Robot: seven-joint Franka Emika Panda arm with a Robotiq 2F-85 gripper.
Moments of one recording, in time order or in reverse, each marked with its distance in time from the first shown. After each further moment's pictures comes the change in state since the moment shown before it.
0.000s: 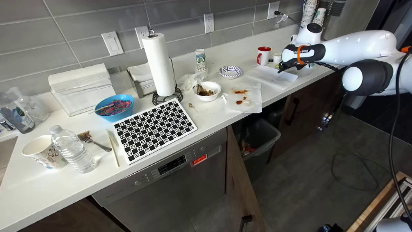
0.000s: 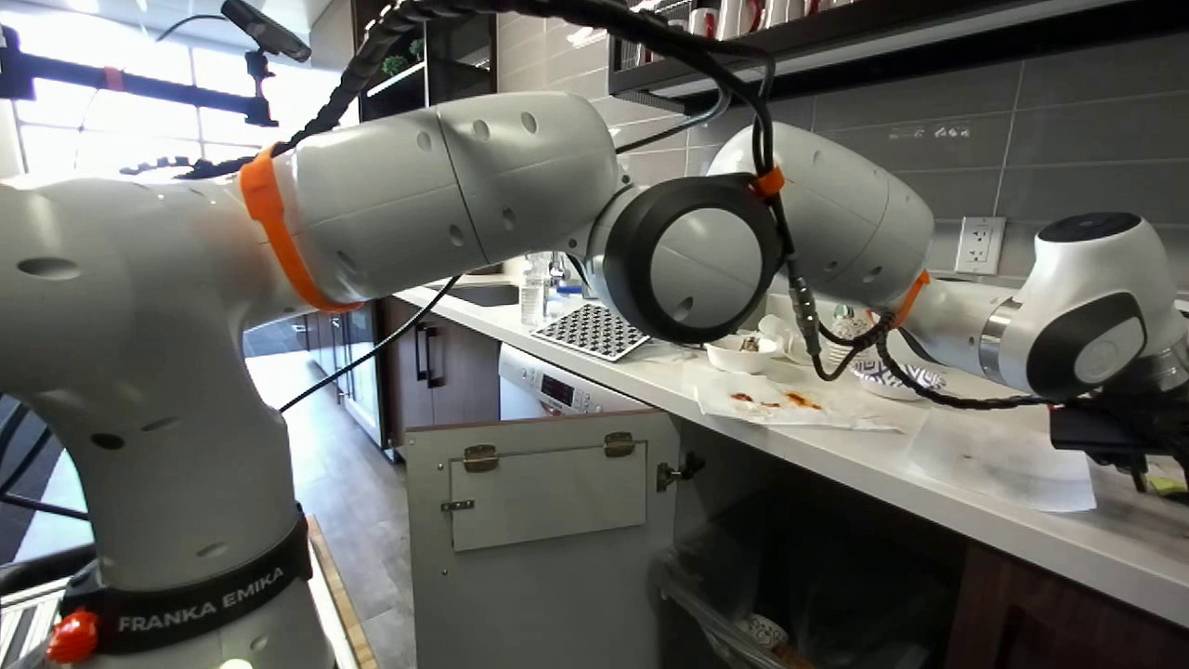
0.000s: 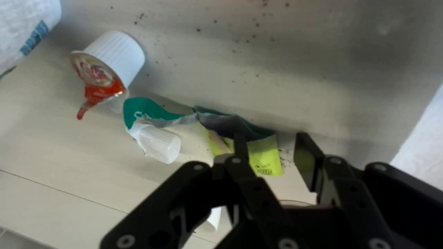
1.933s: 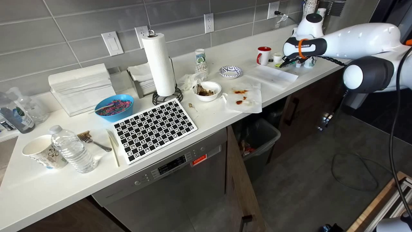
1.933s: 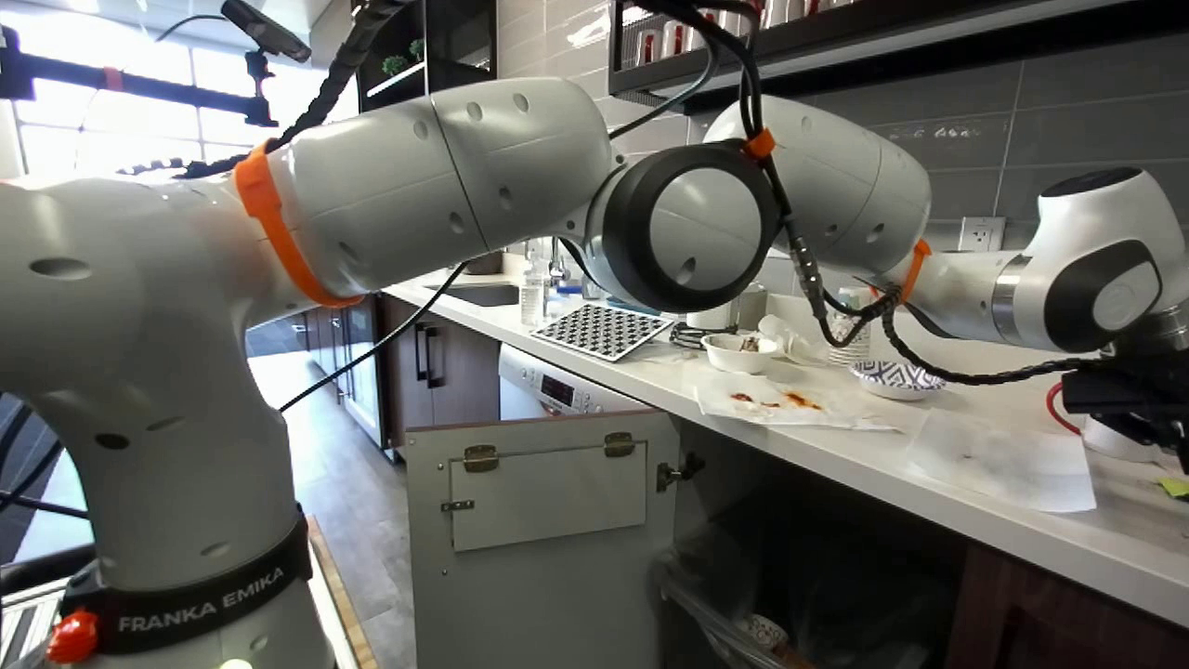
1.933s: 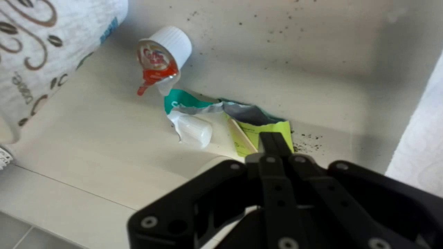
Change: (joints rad) arm 0.030 -0.046 -0.085 0.025 -0.034 -0.112 0.070
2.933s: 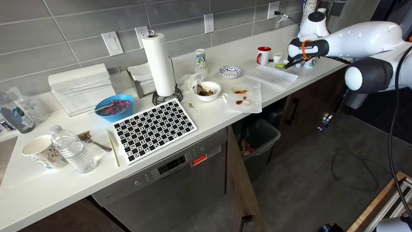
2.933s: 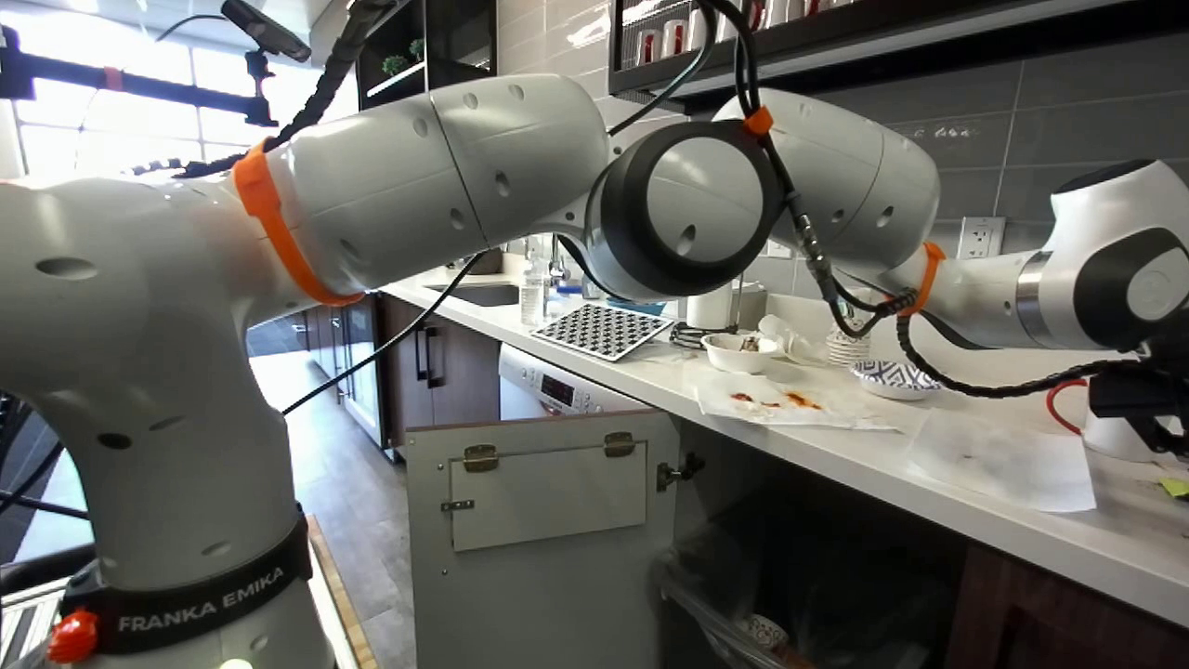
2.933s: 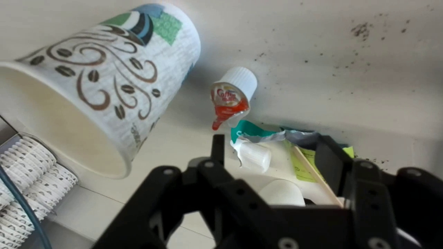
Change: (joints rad) arm 0.014 -0.010 -0.124 -0.015 -0.016 0.000 0.136
